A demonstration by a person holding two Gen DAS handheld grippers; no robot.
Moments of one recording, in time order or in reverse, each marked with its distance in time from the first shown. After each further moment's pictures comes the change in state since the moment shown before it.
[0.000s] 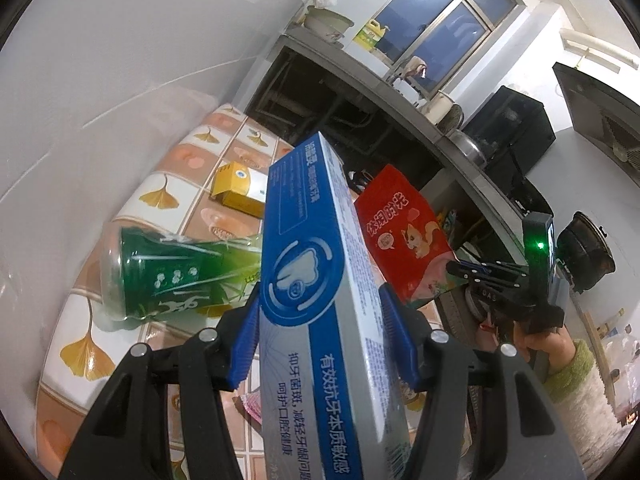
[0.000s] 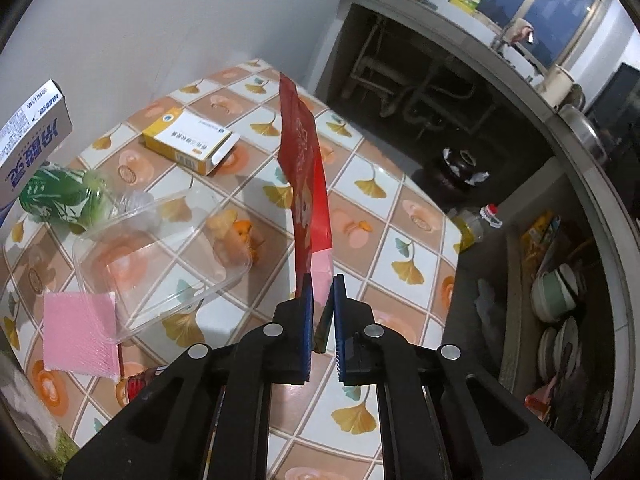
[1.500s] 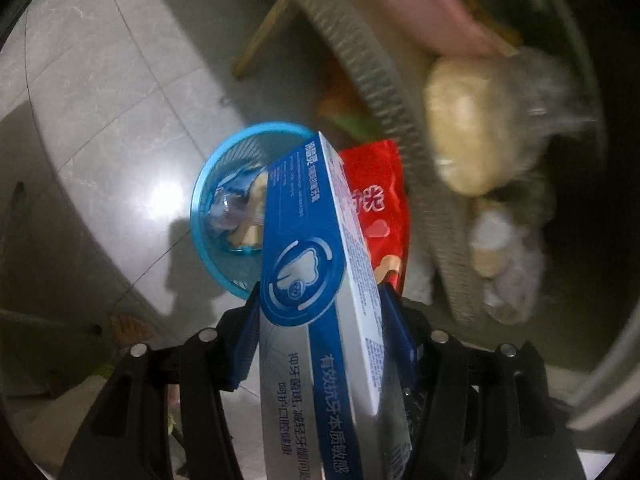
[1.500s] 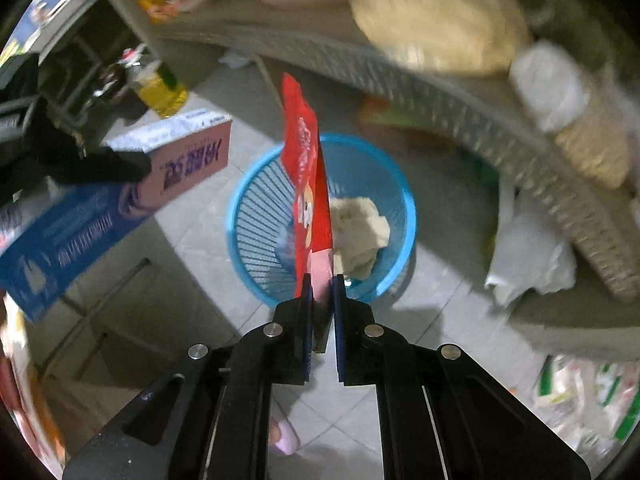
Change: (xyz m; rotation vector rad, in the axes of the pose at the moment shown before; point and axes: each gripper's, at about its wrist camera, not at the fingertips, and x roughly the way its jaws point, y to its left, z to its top) left arm 0.453 -0.437 -0.329 0.495 1.257 -0.166; right arm 0.035 -0.192 -0.509 1.399 0.348 -0.182
